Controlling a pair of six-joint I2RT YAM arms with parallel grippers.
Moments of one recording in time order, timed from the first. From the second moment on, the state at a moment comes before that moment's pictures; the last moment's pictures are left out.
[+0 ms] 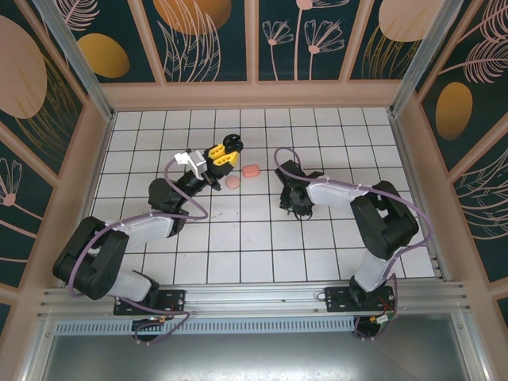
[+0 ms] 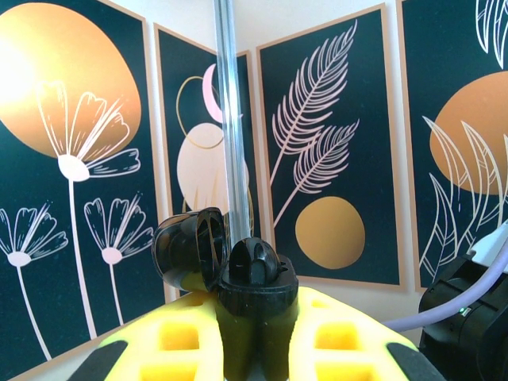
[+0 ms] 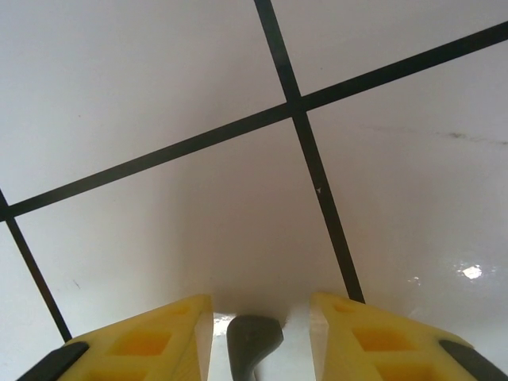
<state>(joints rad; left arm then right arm) -0.49 1.44 0.55 1.41 0.52 -0.19 0.62 1.74 1.00 -0.53 0.10 0.89</state>
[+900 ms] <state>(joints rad) -0.49 1.45 0.55 1.41 0.52 -0.19 0.65 1.75 1.00 -0.53 0.14 0.88</state>
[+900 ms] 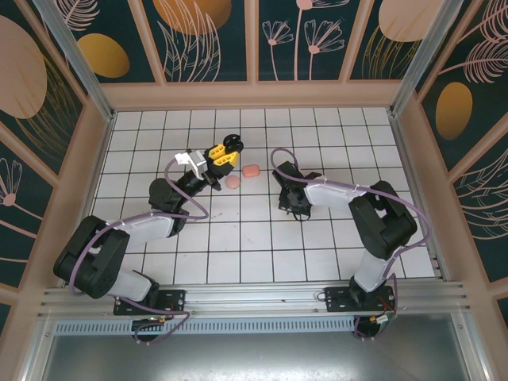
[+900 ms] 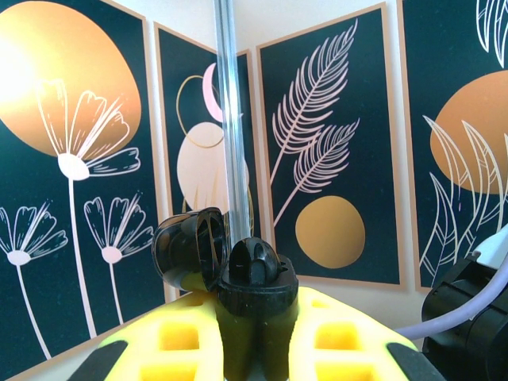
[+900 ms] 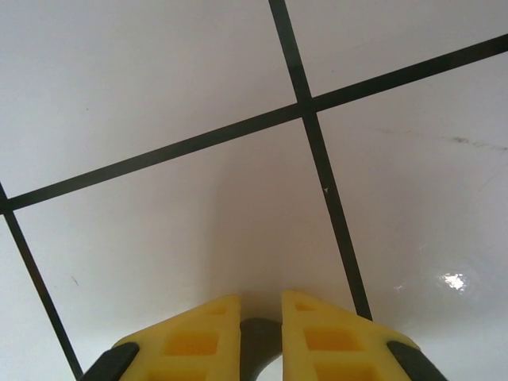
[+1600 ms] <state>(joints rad) -0.49 1.38 0.57 1.27 0.59 -0.11 0.66 1.40 1.25 -0.45 0.16 0.66</state>
